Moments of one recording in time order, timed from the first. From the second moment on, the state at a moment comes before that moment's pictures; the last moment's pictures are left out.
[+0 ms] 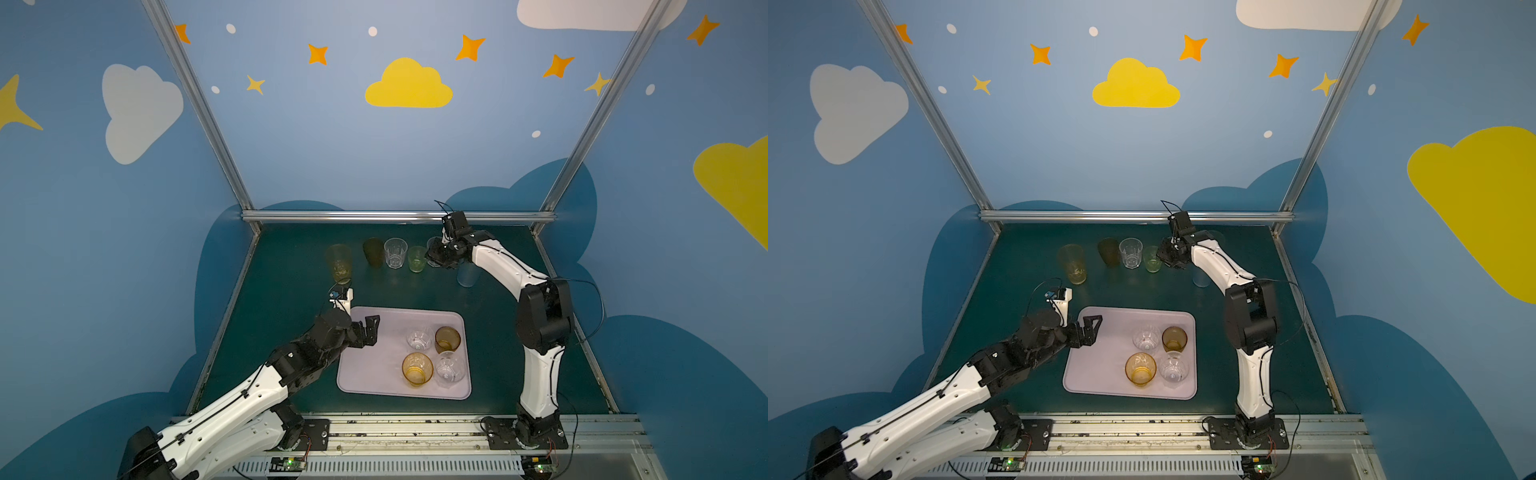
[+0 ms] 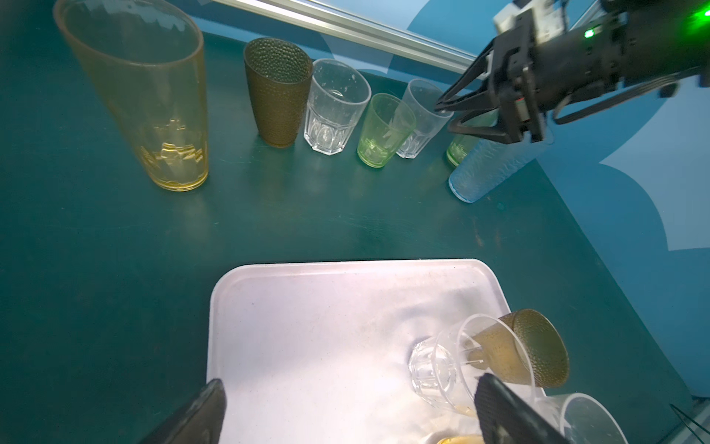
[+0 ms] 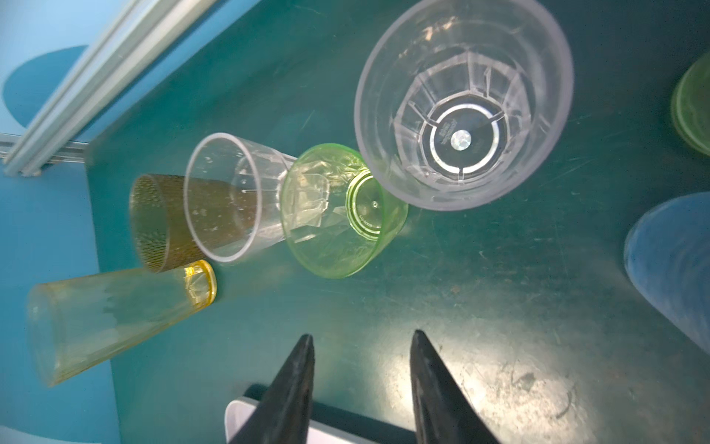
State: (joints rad) left arm -0.76 0.85 0.60 -0.31 -0.23 -0.58; right arm 0.42 2.06 1.76 -0.65 -0.16 0.70
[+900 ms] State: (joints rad) left arm -0.76 0.82 0.55 -0.23 -0.18 -0.54; right arm 0.44 2.23 1.90 -0.67 -0.15 0.72
